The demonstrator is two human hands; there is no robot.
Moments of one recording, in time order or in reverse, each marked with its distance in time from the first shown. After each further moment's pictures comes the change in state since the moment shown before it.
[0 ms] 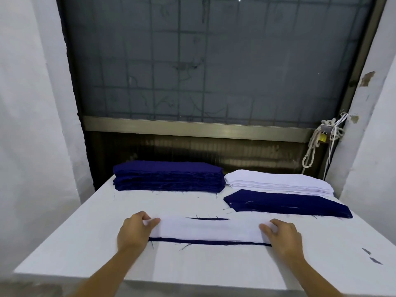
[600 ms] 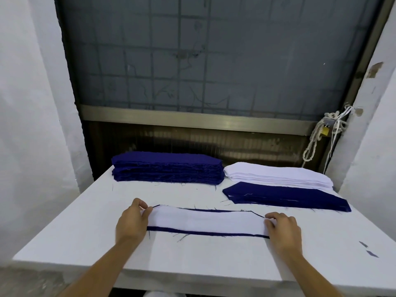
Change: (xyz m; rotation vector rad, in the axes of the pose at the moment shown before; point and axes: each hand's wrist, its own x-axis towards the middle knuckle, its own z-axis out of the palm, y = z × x) left_hand 0.006 -0.015 0.013 -0.039 0.070 0.012; right_hand 0.005 0.013 0.011 -0.157 0.112 -0.024
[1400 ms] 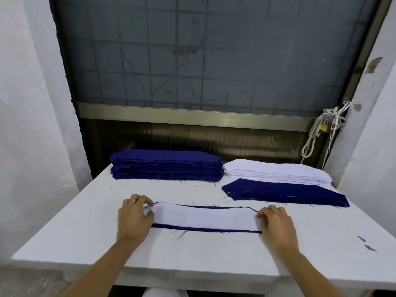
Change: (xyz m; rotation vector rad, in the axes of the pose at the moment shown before) left_hand -0.006 0.005 -0.004 0.117 0.021 0.267; right_hand -0.011 -0.014 -0.005 -0.096 -0.008 -0.228
